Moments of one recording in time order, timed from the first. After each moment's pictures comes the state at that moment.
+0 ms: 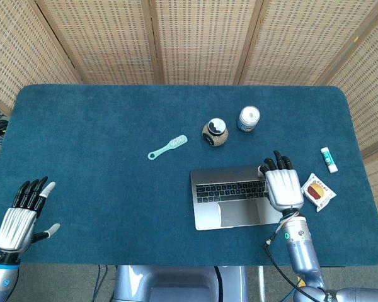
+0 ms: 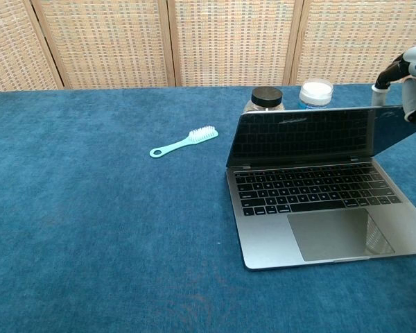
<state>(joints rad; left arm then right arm) -0.10 -1.33 0.02 -1.41 1.67 1.58 0.04 0.60 -1.33 0.13 -2.00 -0.89 1.45 -0.81</state>
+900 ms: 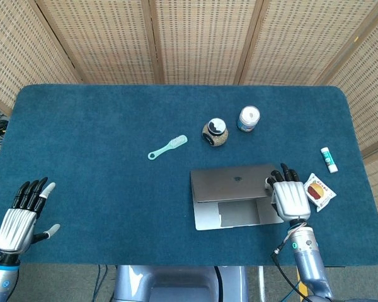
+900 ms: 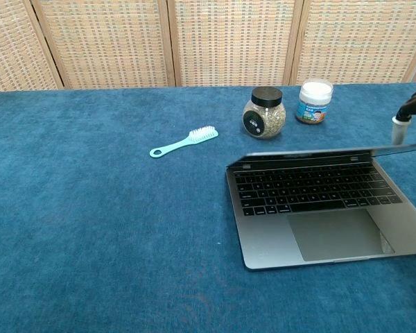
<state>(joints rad) -0.10 -1.33 0.02 -1.41 1.67 1.59 0.04 0.51 -1.33 0.07 -1.96 -0.94 1.42 -0.72</state>
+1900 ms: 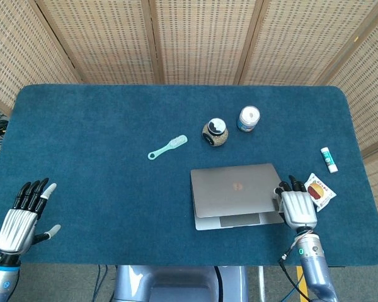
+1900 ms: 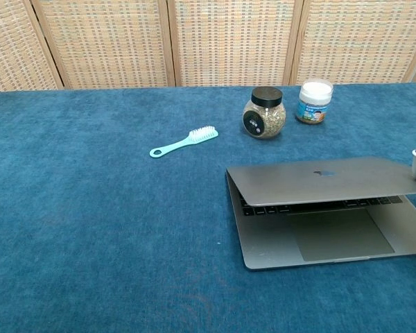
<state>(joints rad) -0.10 -1.33 0.02 -1.41 1.68 1.60 0.05 0.44 -1.35 0.05 -1.88 -0.93 1.37 -0.66</state>
